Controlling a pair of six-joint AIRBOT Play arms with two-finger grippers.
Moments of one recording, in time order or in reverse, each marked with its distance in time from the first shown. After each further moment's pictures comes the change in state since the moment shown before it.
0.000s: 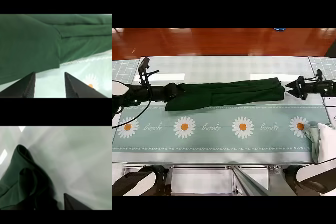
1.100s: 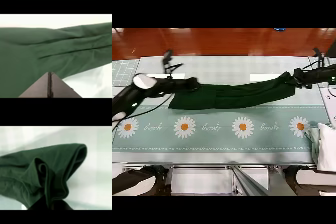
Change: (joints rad) left arm -0.305 -0.214 0.178 -0.075 0.195 0.016; right arm 0.153 0.368 -0.029 -0.250 0.125 -0.034
